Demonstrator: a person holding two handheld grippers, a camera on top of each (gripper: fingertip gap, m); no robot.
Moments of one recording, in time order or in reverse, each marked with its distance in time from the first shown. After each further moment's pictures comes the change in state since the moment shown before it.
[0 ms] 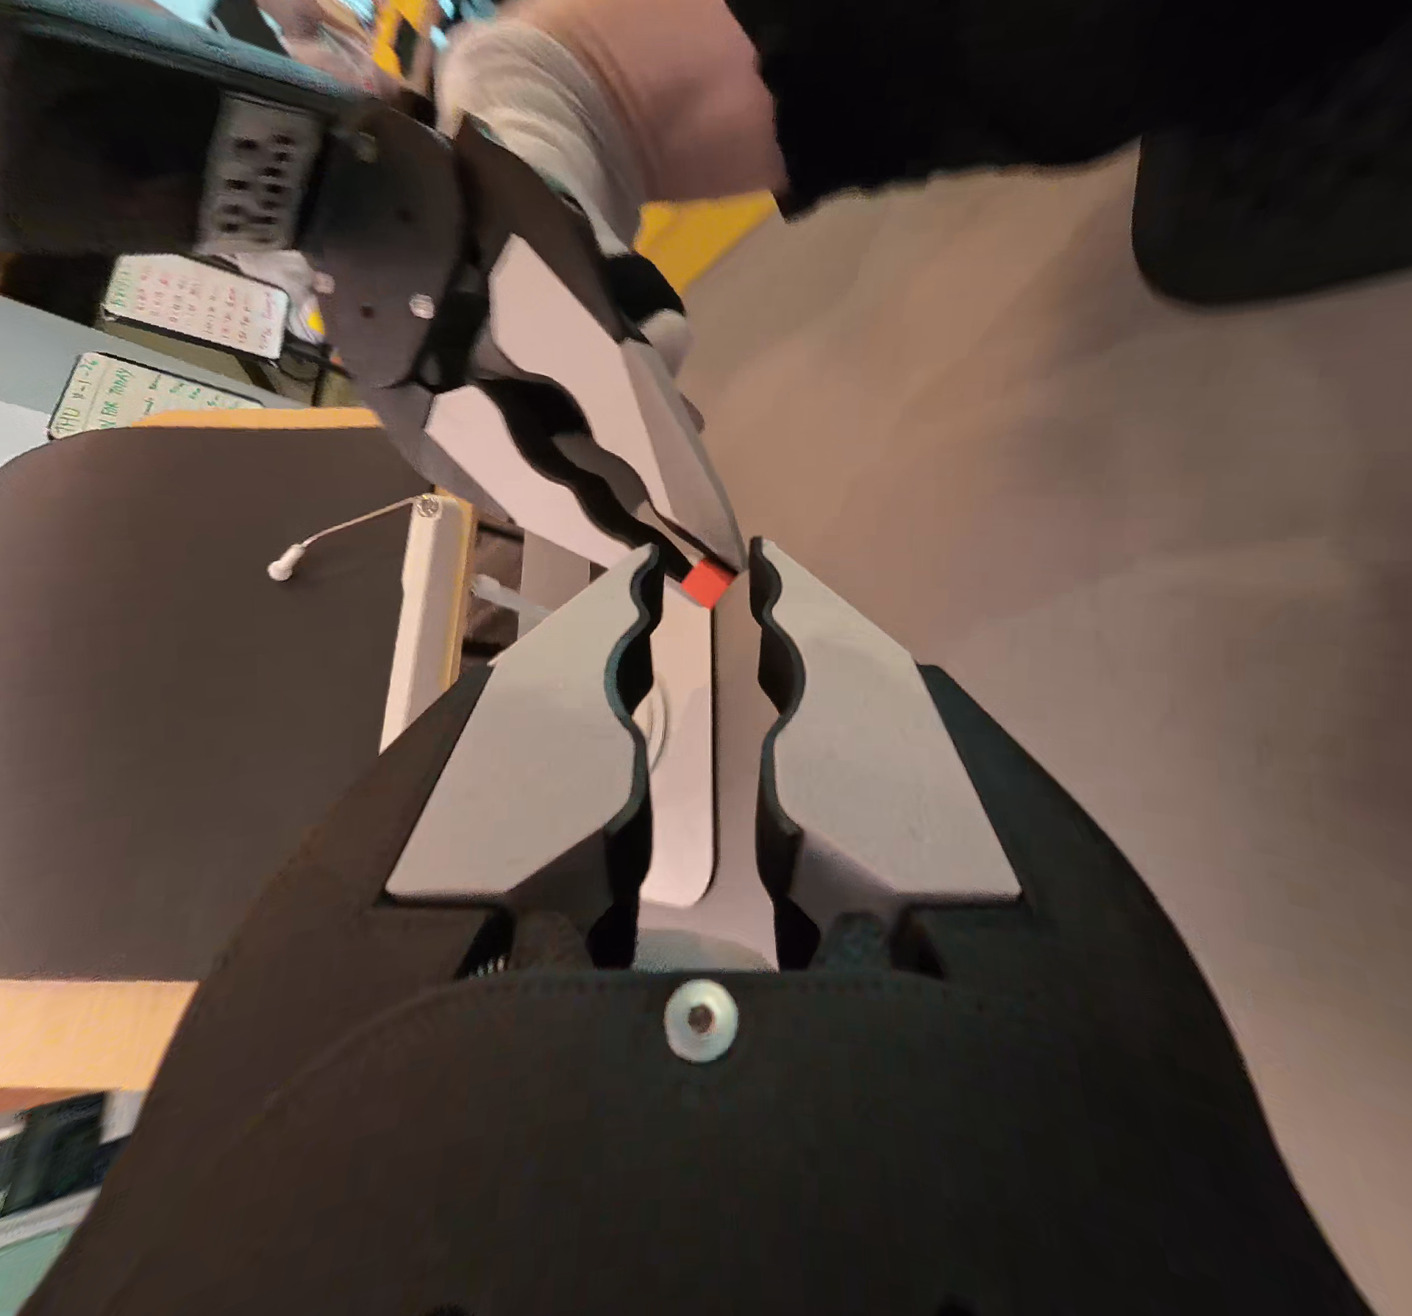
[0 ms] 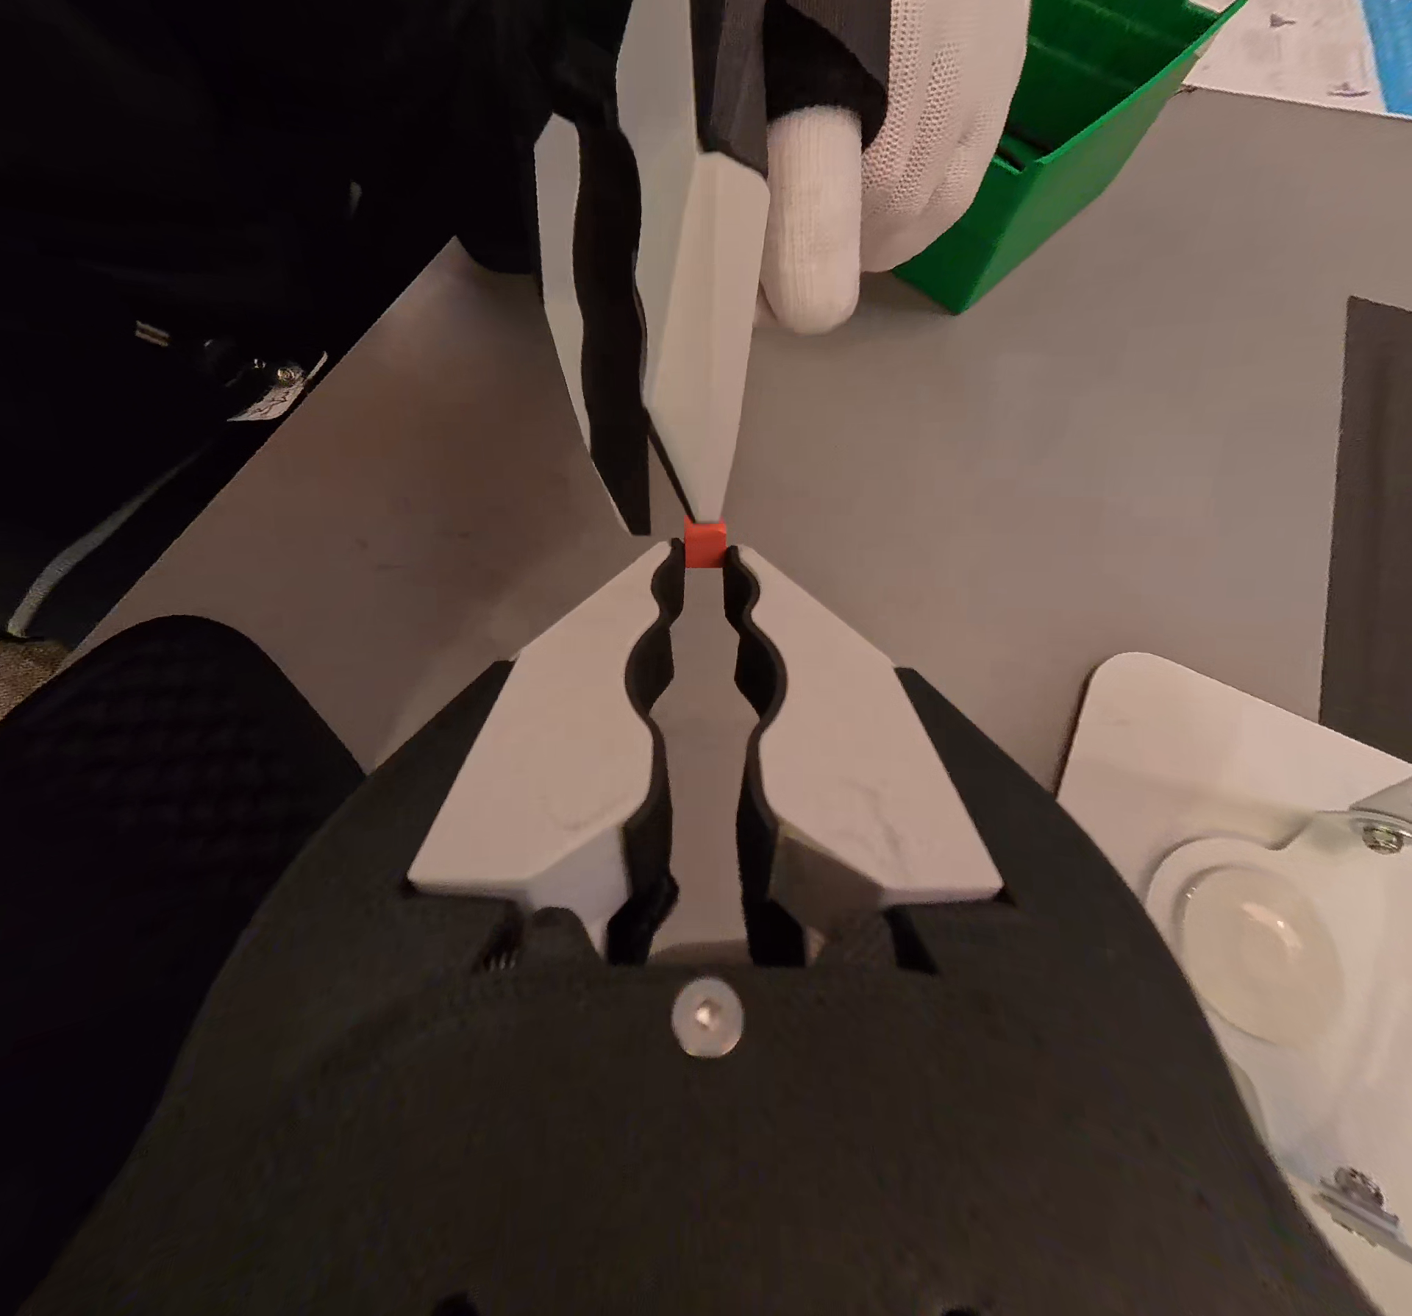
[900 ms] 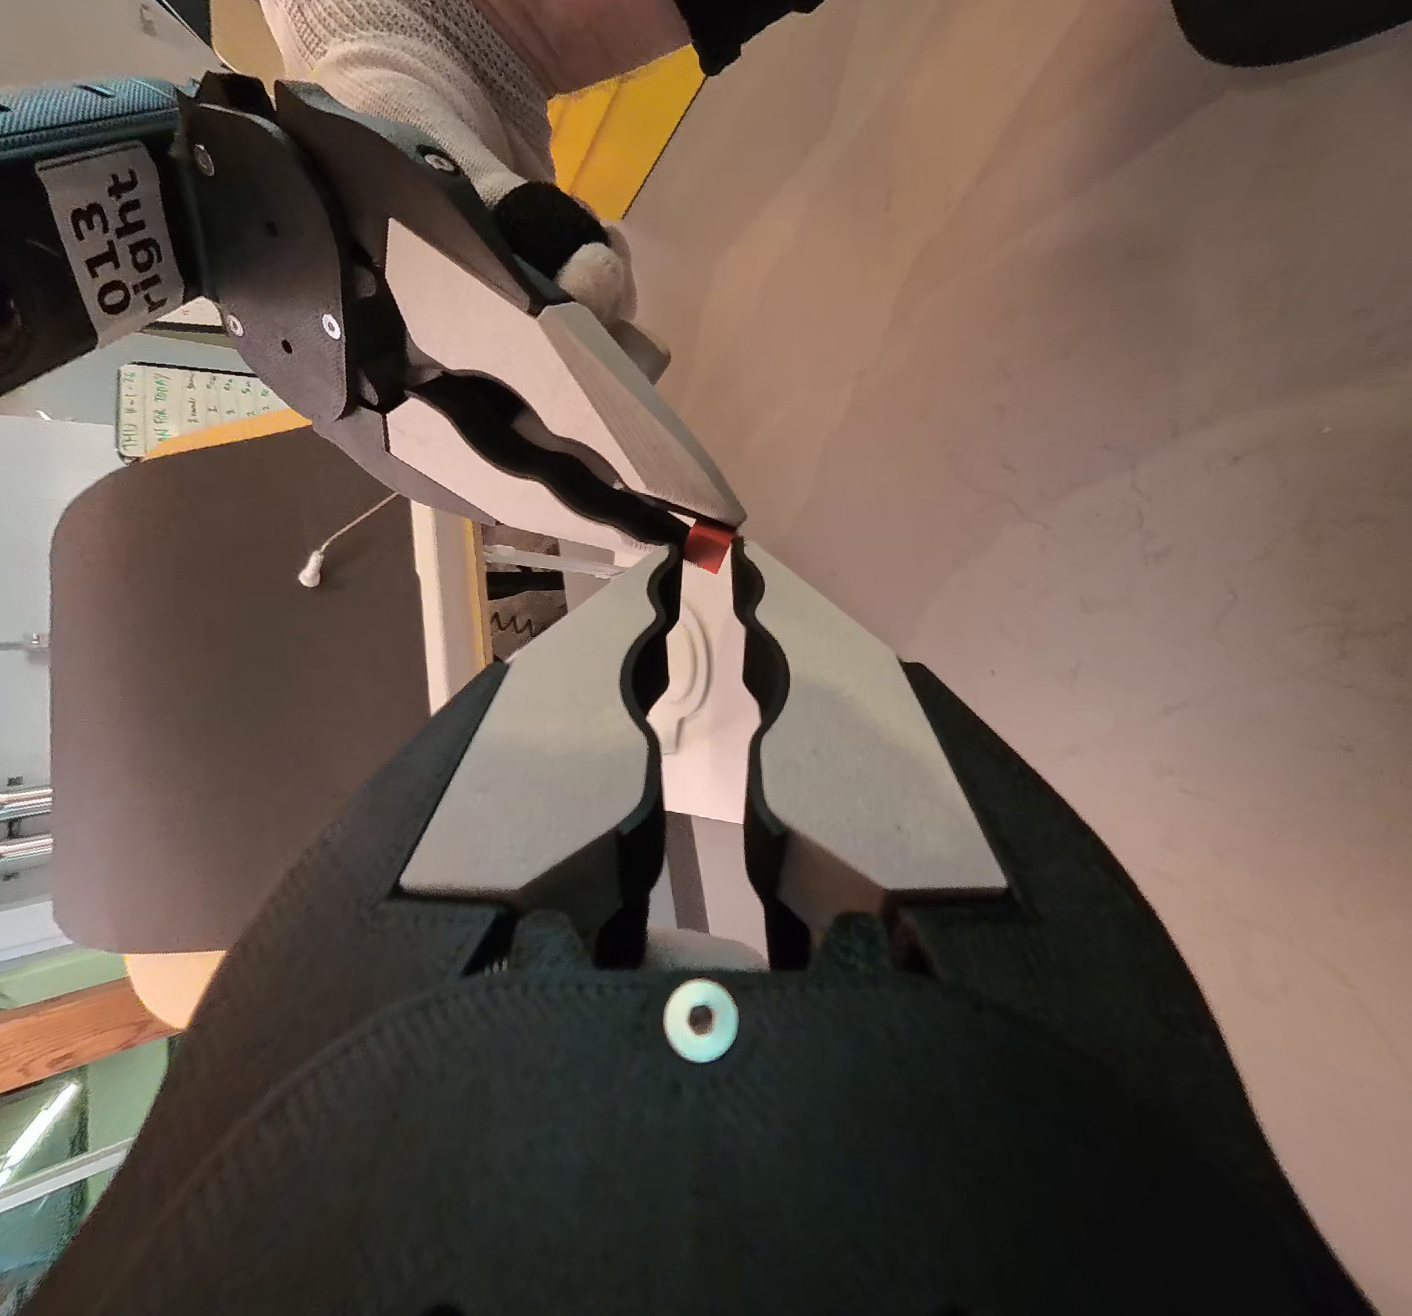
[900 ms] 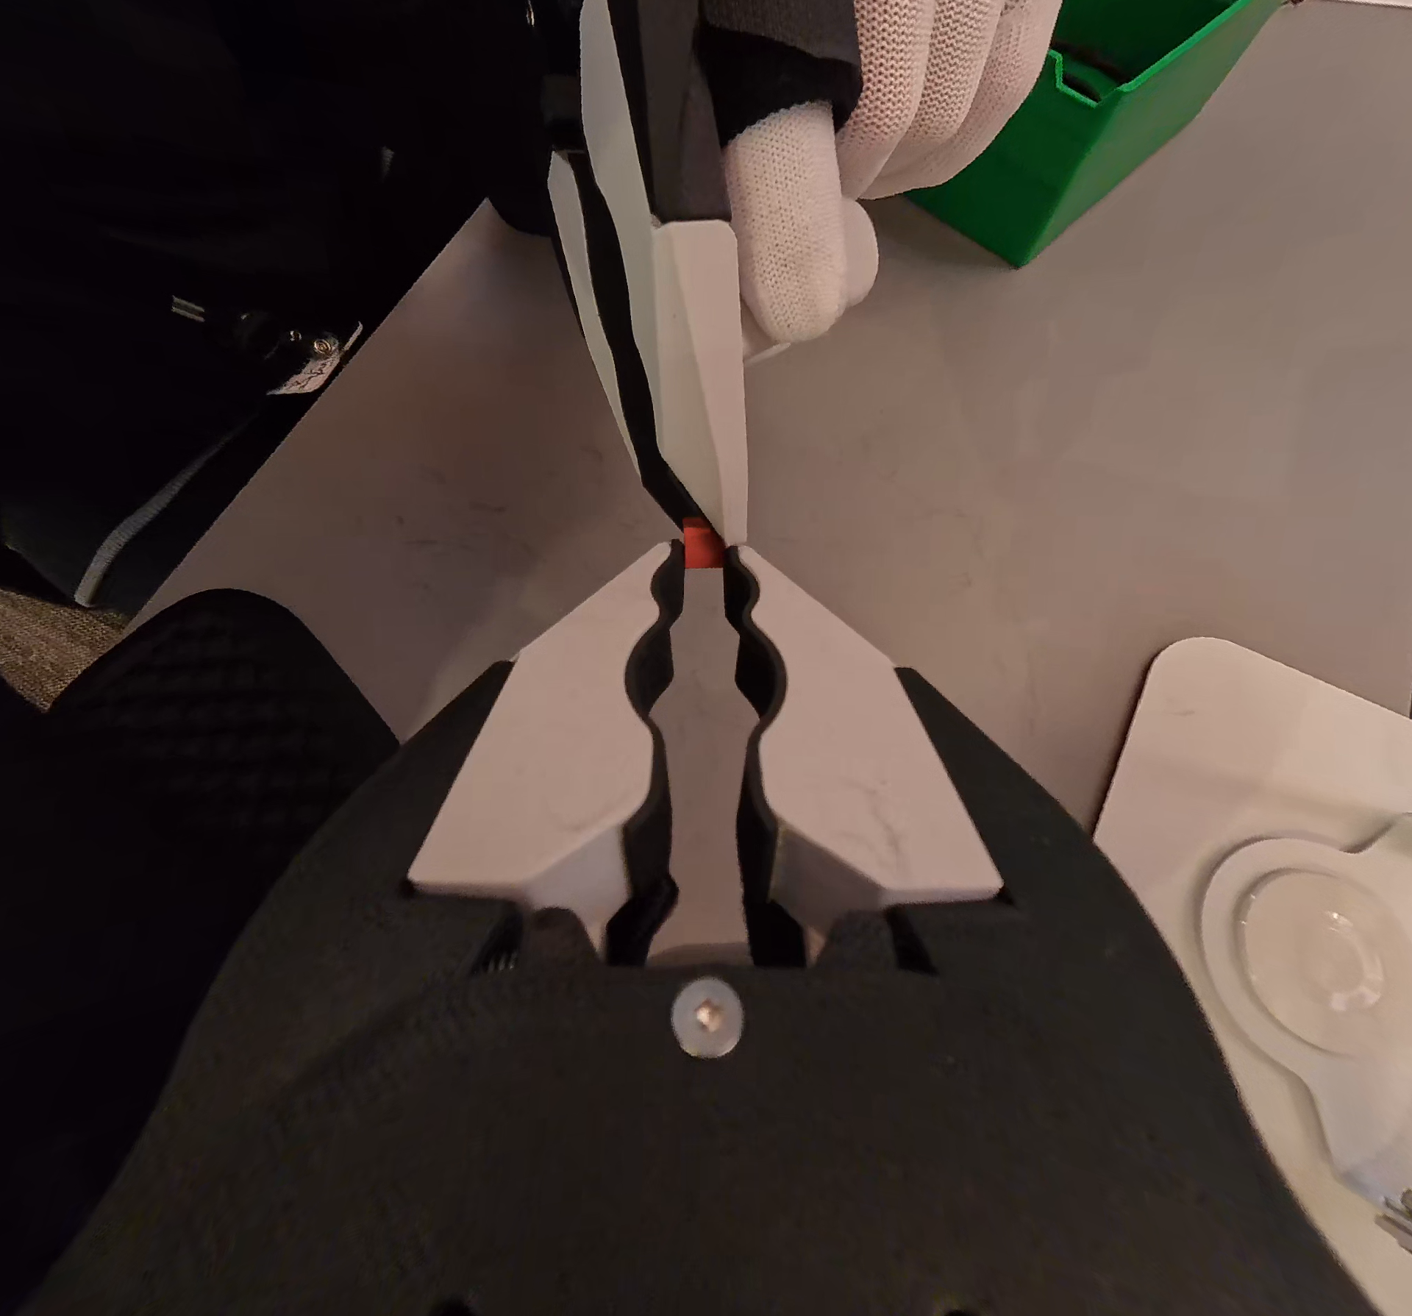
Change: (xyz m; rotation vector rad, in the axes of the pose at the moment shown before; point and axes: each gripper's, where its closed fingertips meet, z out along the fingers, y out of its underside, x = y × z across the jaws) left arm 0.011 0.013 0.008 -0.174 -0.009 0.199; right arm -0.008 0.009 0.004 -0.049 -0.055 0.026
